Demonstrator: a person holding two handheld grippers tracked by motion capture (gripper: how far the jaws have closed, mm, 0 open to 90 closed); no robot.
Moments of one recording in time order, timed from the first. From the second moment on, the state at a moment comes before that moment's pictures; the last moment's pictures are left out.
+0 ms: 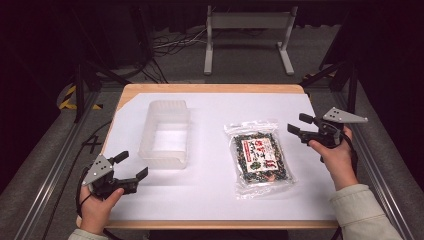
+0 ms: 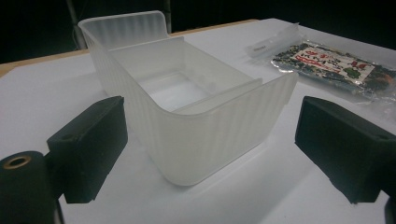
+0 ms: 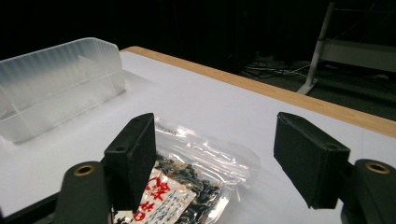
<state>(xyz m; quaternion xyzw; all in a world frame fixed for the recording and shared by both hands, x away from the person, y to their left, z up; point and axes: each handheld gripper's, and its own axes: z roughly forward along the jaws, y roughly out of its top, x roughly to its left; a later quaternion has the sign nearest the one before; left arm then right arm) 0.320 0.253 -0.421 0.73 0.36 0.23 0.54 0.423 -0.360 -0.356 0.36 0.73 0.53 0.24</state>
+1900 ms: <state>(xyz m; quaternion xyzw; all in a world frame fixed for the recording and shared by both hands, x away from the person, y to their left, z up) 0.302 0.256 -0.428 0.74 0.36 0.24 0.52 0.514 -0.338 -0.435 0.41 0.77 0.47 0.12</state>
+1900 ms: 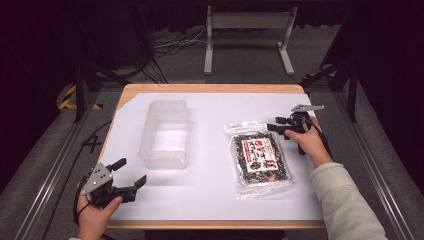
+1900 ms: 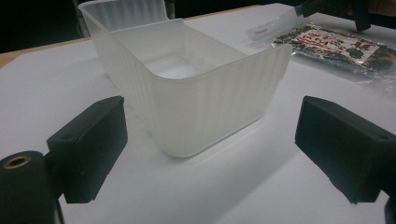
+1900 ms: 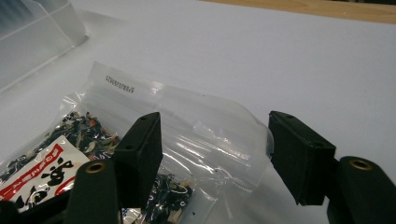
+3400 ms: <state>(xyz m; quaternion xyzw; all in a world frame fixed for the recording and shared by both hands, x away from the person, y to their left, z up) 0.304 0.253 -0.429 0.74 0.36 0.24 0.52 0.509 -0.328 -0.426 0.36 0.82 0.40 0.17</state>
